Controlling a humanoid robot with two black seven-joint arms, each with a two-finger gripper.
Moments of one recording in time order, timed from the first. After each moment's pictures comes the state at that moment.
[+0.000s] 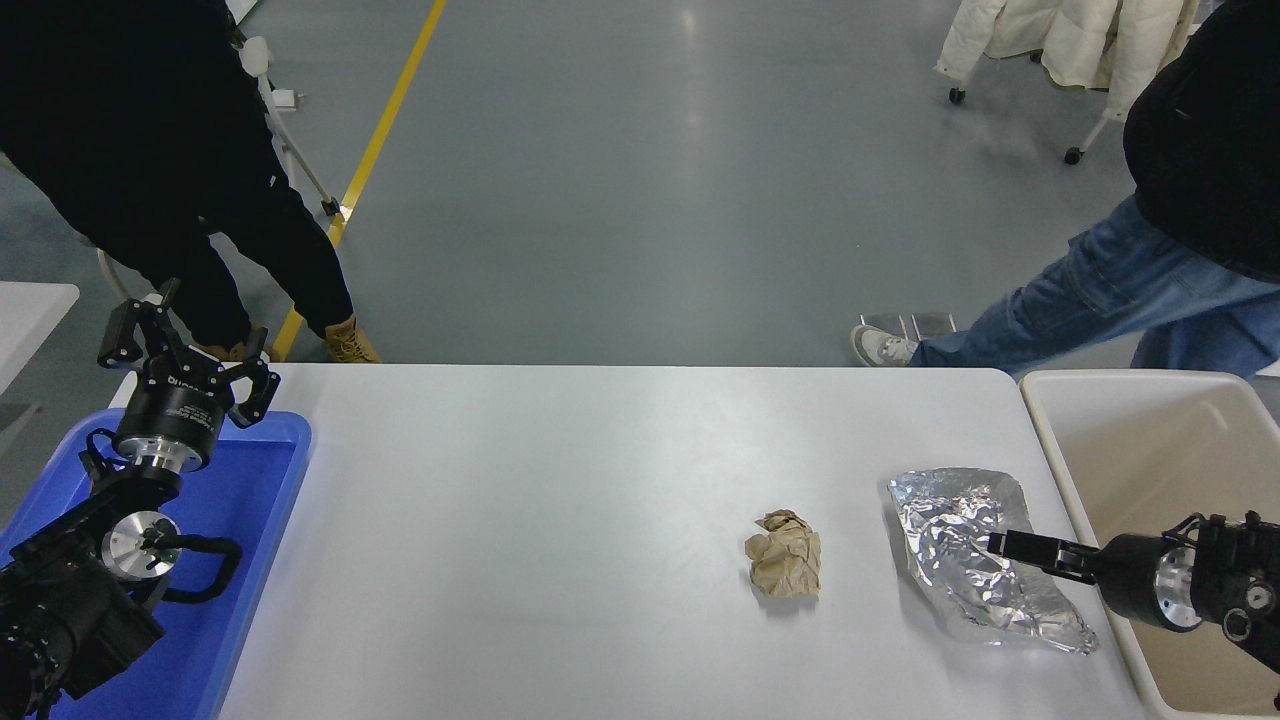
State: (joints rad) left arm -0.65 0.37 -0.67 -0.23 -0.08 -0.64 -0.64; right arm 0.53 -0.69 0.40 0.82 -1.43 0.19 0.32
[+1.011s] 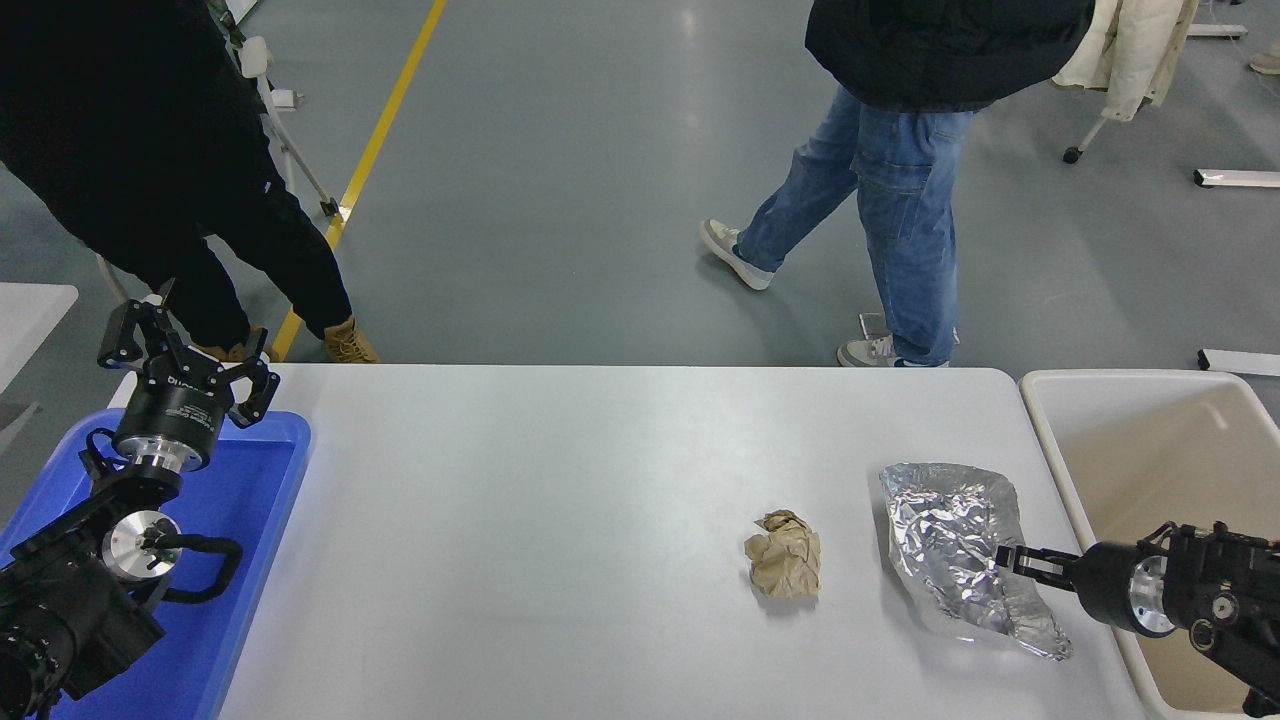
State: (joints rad) left arm -0.65 0.37 -0.67 -0.23 -0.08 -0.64 -0.64; right arm 0.55 -0.65 0.34 0.79 -1.43 0.13 0.32
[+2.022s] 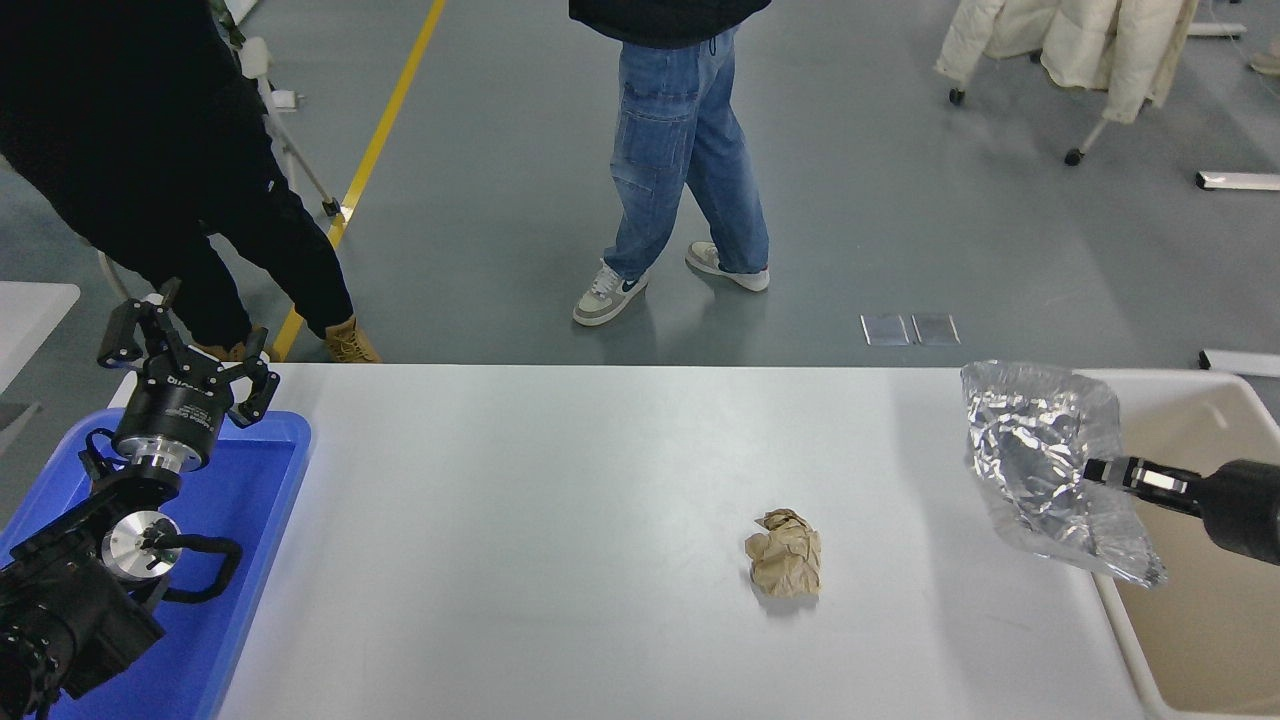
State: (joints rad) left arm -0.65 0.37 -0.67 -0.24 -0.08 -0.64 -0.64; right arm 0.60 -1.17 0.43 1.22 -1.21 0.25 0.33
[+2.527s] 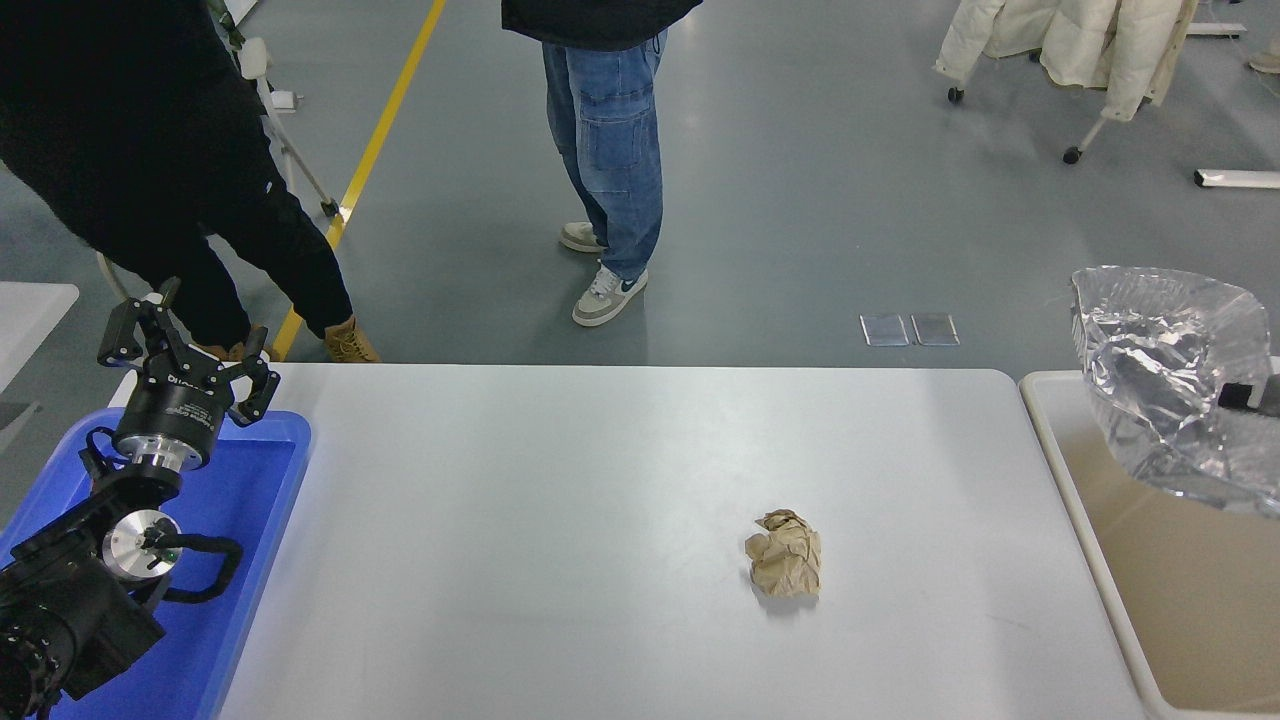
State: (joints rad) left arm -0.65 0.37 -0.67 -0.24 -0.08 -0.64 -0.64; right arm 0.81 -1.43 0.43 1.31 -1.10 0.50 0.35
